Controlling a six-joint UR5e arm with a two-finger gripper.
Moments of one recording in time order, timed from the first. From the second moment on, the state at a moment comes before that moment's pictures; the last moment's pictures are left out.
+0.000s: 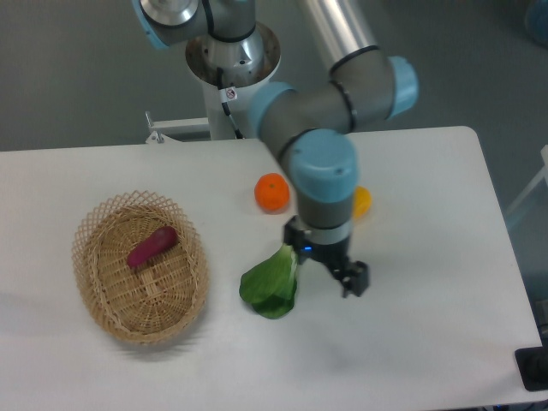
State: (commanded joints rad) arm 2.53 -2.03 -1.45 -1.08 1.57 1.34
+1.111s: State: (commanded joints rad) arm 2.64 -2.09 -1.42 -1.08 1.57 1.51
